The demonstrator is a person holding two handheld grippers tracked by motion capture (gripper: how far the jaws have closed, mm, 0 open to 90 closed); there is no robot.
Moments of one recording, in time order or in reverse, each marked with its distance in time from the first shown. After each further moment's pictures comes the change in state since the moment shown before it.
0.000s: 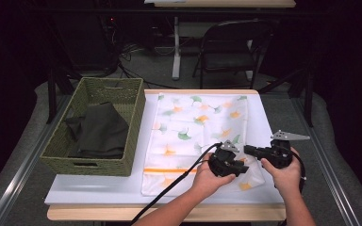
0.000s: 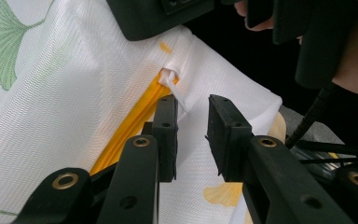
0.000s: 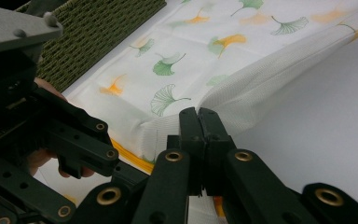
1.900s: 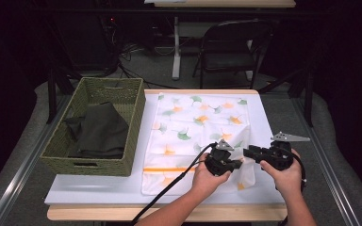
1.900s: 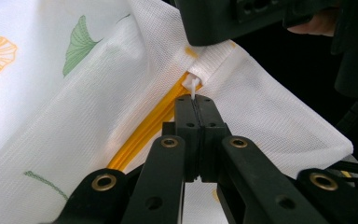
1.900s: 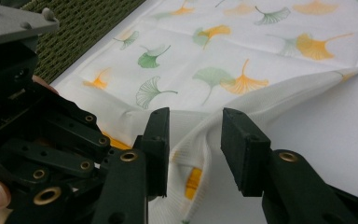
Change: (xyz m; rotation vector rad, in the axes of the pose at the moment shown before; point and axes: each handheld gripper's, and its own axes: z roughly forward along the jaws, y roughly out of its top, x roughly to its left) left arm 0.013 -0.010 0.001 -0.038 0.052 -0.060; right arm -0.001 -0.005 -0.001 0.026 -0.061 0.016
